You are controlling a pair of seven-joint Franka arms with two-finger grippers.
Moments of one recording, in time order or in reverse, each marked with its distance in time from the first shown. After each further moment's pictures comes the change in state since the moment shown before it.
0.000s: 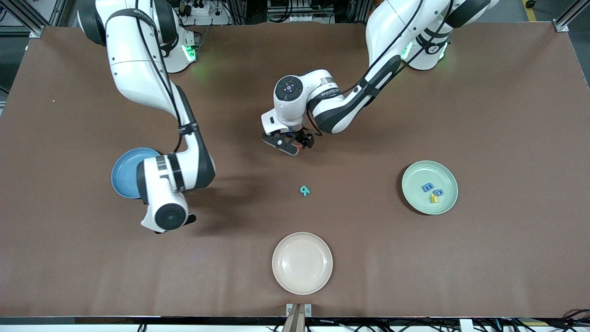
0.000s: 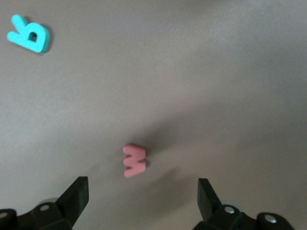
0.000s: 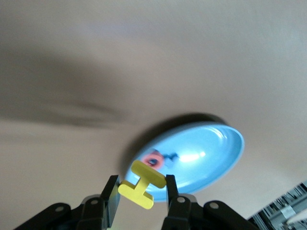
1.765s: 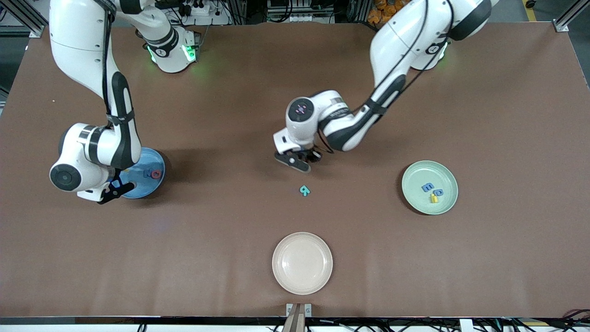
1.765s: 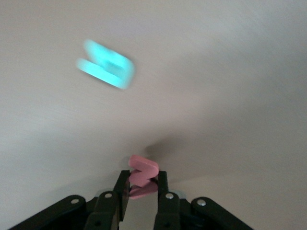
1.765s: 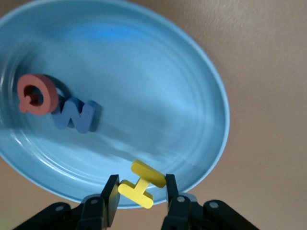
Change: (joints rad) left arm 0.112 0.030 0.039 0.011 0.066 0.041 0.019; right arm 0.007 -0.295 -0.272 -0.727 0.229 0.577 -0.559
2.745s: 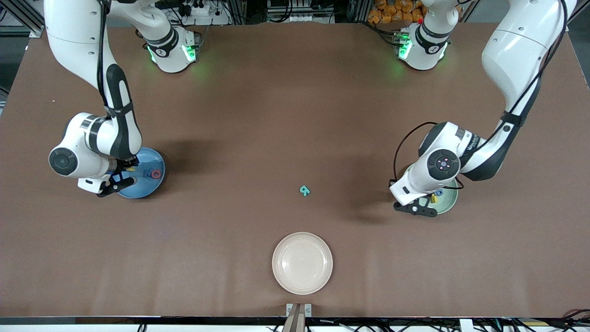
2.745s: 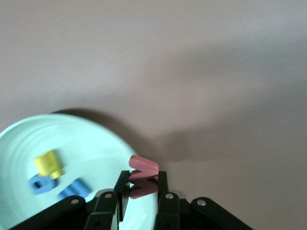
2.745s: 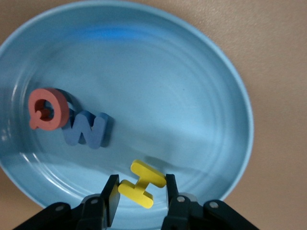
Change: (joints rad) left arm 0.617 -0.160 -0.110 -0.180 0.032 -0.134 0.248; right arm 0.007 -0.045 0.005 -0.116 0.105 0.147 0.000
